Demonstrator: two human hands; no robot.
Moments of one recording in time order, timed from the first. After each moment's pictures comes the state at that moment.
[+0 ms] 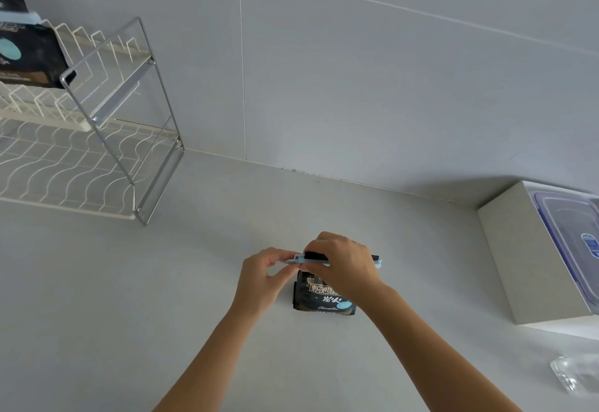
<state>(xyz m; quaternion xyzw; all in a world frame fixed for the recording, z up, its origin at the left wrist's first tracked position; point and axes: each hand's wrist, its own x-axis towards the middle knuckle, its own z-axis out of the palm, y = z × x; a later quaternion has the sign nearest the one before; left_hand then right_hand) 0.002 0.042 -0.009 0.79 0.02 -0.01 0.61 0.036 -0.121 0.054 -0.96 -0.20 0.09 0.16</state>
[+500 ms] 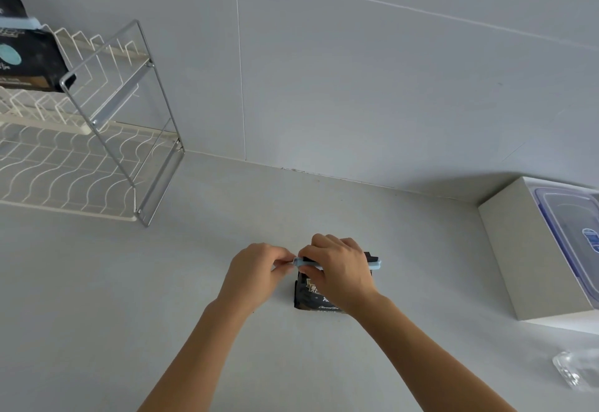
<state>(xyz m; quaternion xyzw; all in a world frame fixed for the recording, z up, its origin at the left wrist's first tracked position) 0.008 0.057 0.023 0.92 -0.07 -0.05 0.37 0.019 -0.113 0.048 -0.97 -0.23 -0.01 0.13</state>
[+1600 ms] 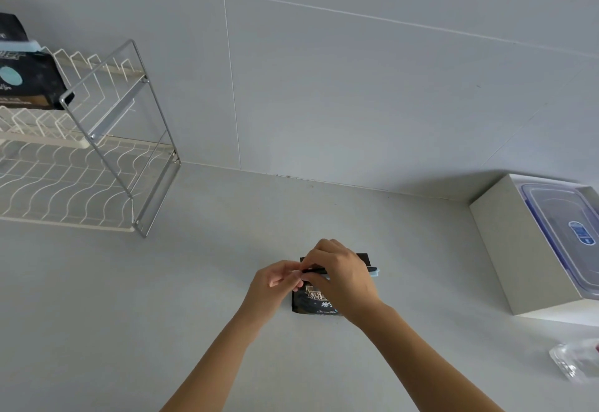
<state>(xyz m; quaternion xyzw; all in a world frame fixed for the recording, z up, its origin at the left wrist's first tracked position) -0.014 0.030 0.006 0.68 0.03 -0.14 0.71 0.005 -0.124 0.055 -0.94 -0.20 0.01 0.26</state>
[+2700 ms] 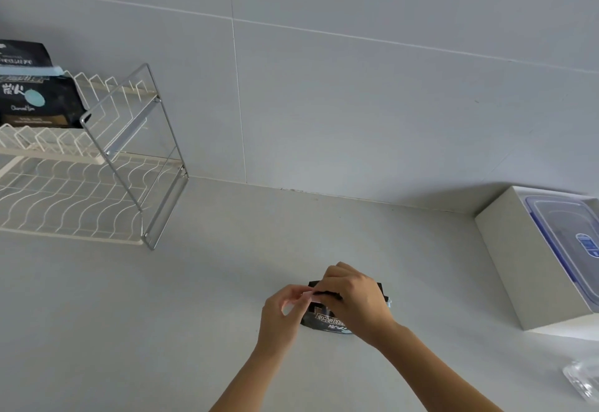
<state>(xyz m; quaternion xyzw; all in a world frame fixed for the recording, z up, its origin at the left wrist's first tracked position) -0.033 0.007 -0.009 0.70 0.08 -0.06 0.71 -0.003 -0.143 0.043 -0.94 -0.24 -0.01 0.25</state>
